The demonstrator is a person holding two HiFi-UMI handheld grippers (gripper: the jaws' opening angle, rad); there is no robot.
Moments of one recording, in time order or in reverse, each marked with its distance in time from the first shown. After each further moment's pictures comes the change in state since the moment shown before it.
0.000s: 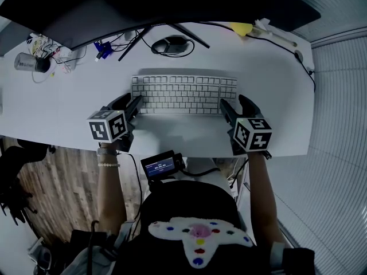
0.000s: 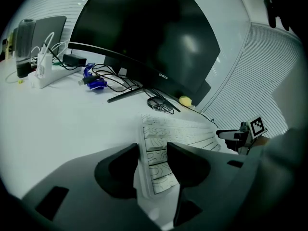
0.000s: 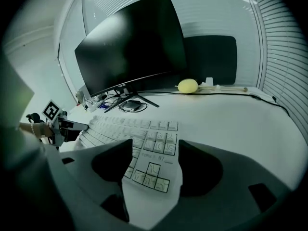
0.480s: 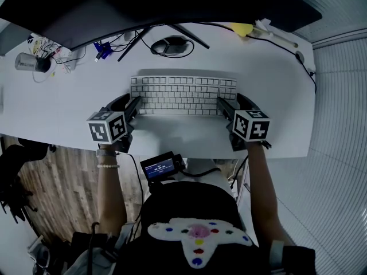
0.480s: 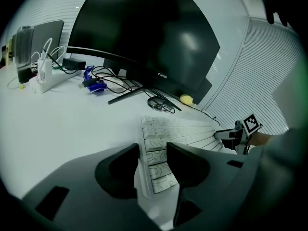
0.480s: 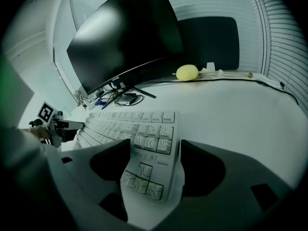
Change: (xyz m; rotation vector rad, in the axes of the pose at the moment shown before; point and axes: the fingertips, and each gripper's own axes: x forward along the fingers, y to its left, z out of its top) left arm -0.001 0.000 0.000 0.021 0.010 0.032; right arm 0.028 -0.012 -0.014 0.062 0.092 0.046
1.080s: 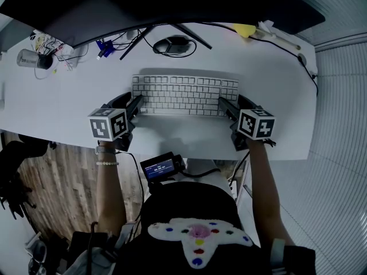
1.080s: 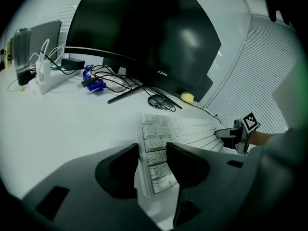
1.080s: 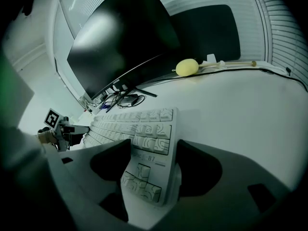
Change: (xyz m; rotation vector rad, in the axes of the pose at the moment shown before) left arm 0.001 -0.001 0.001 0.008 0.029 0.011; right arm 0.004 -0.001 0.000 0.073 0.011 0.098
